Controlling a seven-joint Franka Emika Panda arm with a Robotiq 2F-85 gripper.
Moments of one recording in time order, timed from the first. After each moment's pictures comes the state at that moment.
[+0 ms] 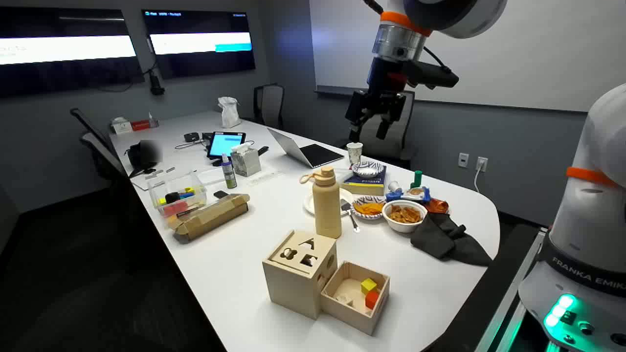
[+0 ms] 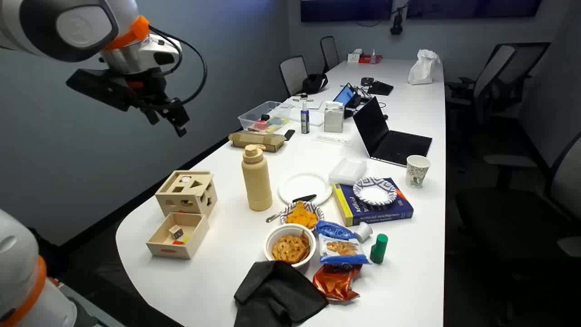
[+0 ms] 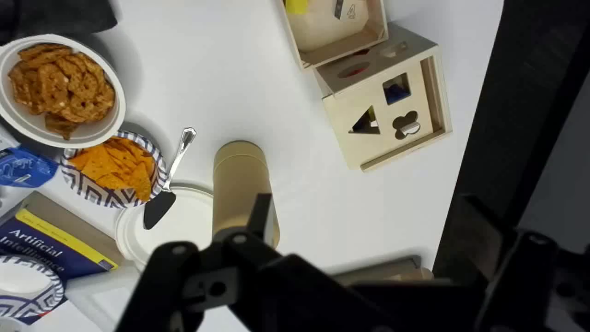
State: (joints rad) arm 0.14 -0.73 0.07 -2.79 0.22 2.35 0.10
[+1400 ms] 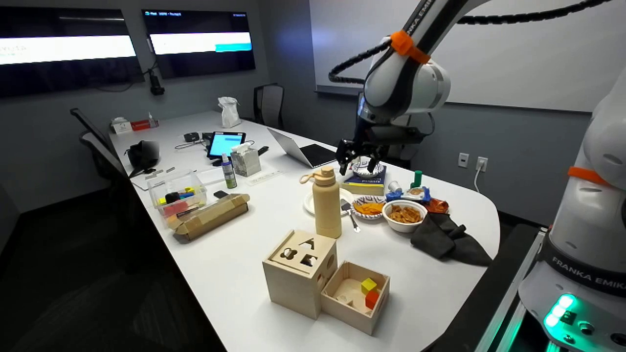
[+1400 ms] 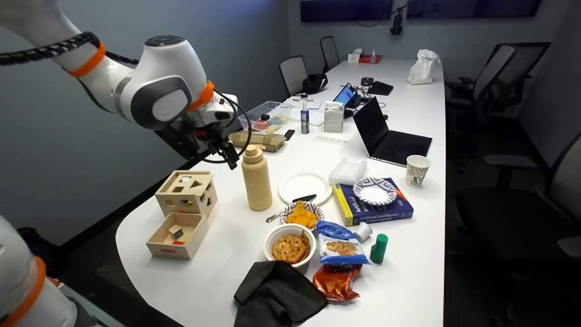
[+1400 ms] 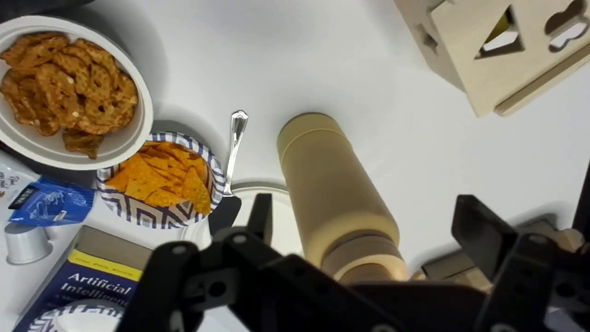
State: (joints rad) arm 0.05 -0.17 0.03 -2.74 0.23 2.89 0.17
